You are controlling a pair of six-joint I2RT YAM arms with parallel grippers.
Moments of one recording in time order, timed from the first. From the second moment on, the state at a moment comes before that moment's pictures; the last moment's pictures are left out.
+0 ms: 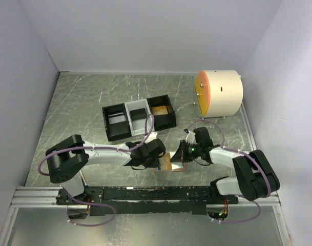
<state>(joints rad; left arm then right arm) -1.18 1.67 0.90 -0.25 -0.23 -1.02 0.34 1.34 0.33 0.07 -0.68 0.54</state>
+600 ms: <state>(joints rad) -1.18 1.67 0.90 -0.25 -0.23 -1.02 0.32 1.33 0.30 0.12 -0.74 0.55</state>
